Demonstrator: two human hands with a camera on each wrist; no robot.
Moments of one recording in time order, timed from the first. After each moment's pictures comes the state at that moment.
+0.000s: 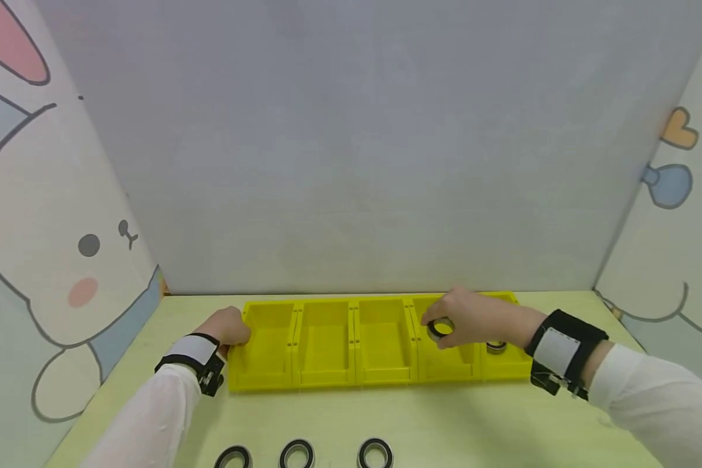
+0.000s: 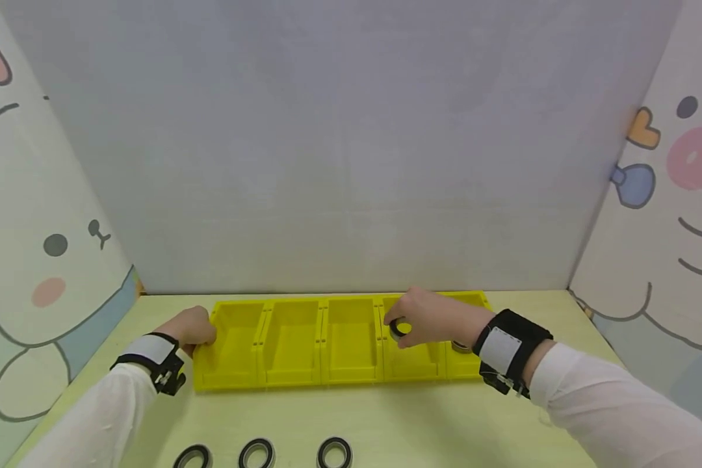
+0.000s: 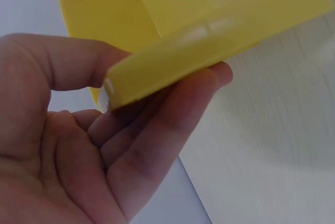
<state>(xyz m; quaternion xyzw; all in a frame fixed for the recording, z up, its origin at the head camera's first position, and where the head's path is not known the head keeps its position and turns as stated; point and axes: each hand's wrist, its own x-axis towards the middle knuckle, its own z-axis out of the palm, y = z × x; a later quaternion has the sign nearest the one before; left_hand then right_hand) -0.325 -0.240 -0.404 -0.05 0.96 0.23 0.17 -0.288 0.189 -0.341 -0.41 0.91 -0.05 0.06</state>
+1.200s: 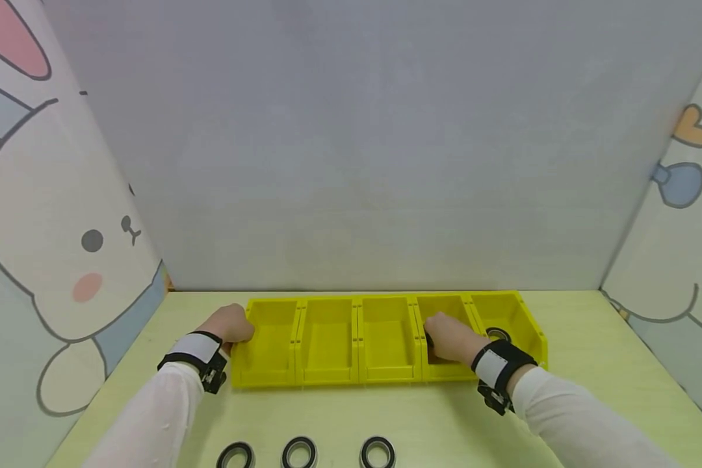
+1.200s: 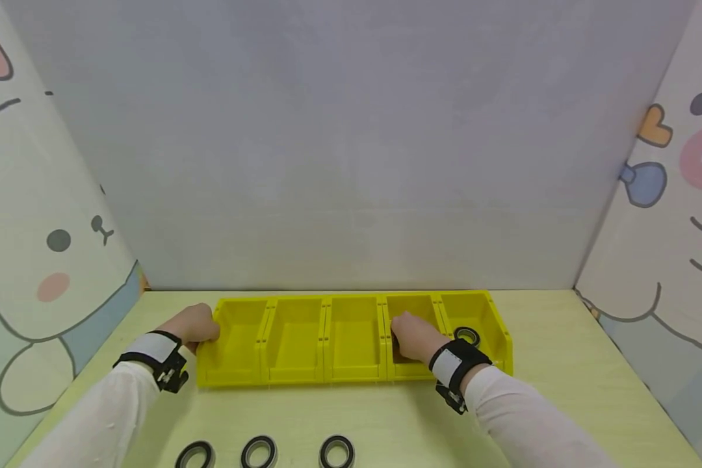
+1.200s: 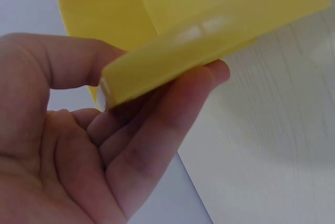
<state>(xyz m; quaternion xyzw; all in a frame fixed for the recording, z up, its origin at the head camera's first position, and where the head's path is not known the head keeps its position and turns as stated) -0.321 -0.241 -0.404 -0.06 0.96 0.22 0.16 -0.329 0.163 -0.453 -0.24 0.97 -0.08 0.05</state>
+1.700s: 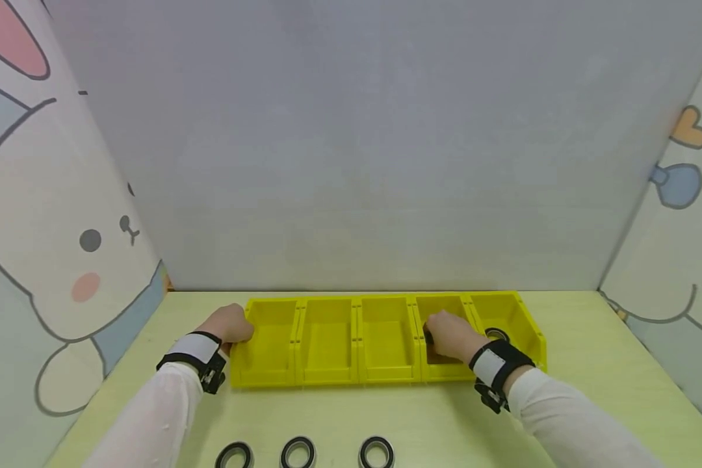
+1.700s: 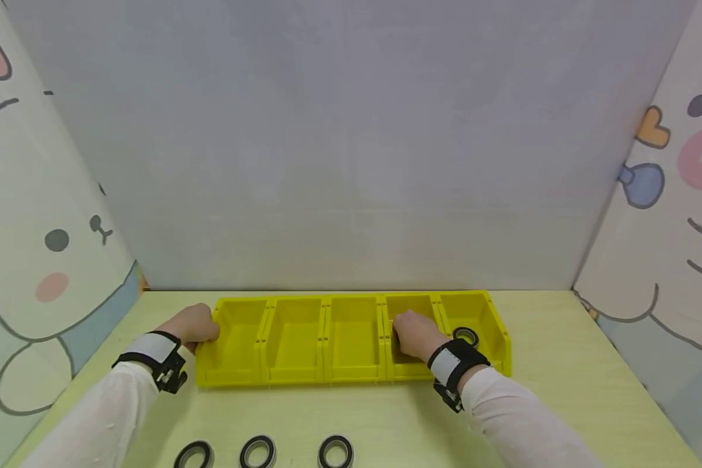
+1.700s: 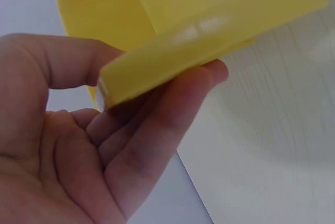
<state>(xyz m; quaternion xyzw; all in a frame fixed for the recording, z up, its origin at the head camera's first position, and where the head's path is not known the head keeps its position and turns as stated) -0.322 -0.240 -0.404 -0.04 0.96 0.22 0.16 -0.332 0.167 -0.451 -0.23 0.97 -0.07 0.04</state>
